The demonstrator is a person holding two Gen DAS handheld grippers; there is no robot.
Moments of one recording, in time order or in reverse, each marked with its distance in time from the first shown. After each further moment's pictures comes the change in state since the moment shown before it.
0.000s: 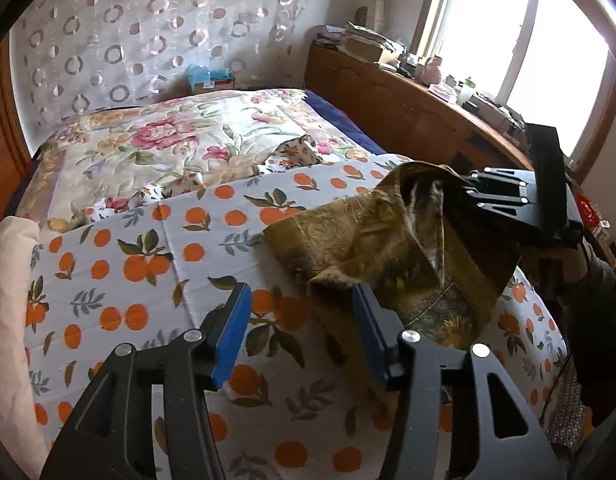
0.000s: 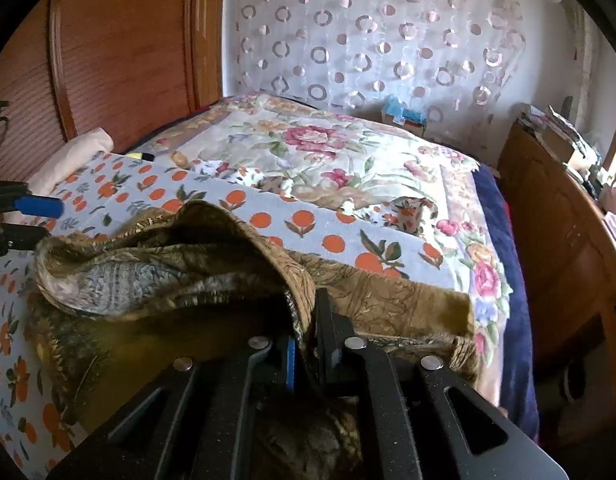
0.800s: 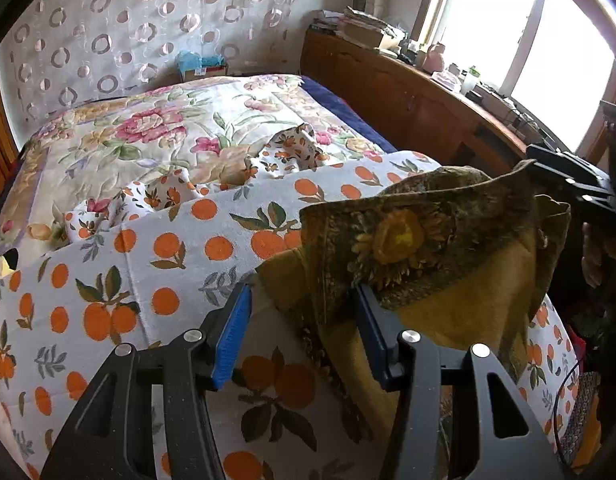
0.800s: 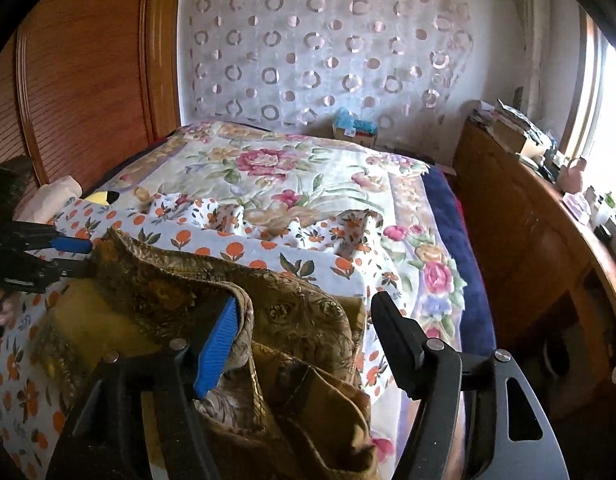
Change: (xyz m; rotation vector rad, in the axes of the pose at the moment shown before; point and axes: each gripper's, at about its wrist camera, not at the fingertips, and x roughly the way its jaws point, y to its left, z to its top) left arm 0.061 0.006 0.032 0.005 0.061 -0.020; right arm -0.066 -0.018 -0.002 0.100 -0.080 -0.097
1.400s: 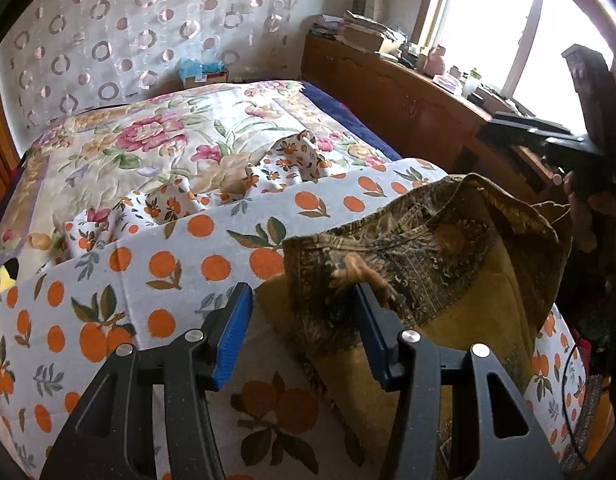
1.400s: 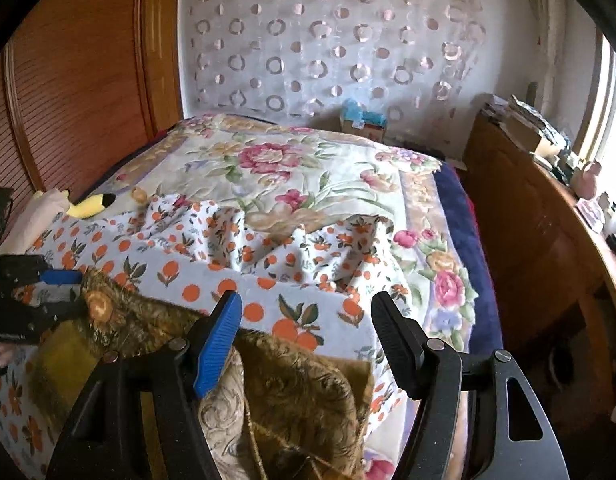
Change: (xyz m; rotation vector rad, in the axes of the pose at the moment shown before) left arm 0.009 -0.004 0.009 0.018 -0.023 0.019; right arm 0.055 -0.013 0.049 0.000 0.051 0.022
